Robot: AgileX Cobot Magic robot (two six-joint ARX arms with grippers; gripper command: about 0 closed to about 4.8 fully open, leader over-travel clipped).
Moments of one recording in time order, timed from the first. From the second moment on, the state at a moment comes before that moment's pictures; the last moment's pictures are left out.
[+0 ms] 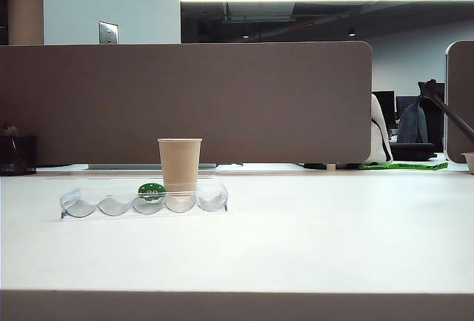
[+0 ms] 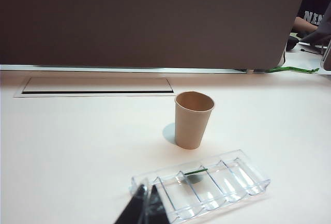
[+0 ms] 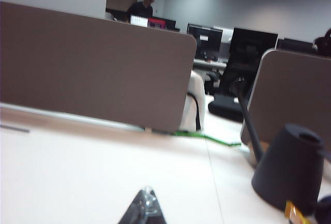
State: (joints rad) left arm -0.12 0.22 0.25 -0.03 0.13 -0.07; right arm 0.04 0.00 0.26 -0.06 -0.03 -0.16
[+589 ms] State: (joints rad) left arm -0.12 0.22 0.25 -0.03 0.13 -0.06; right arm 0.04 0.00 0.08 0.06 -0.02 -0.16
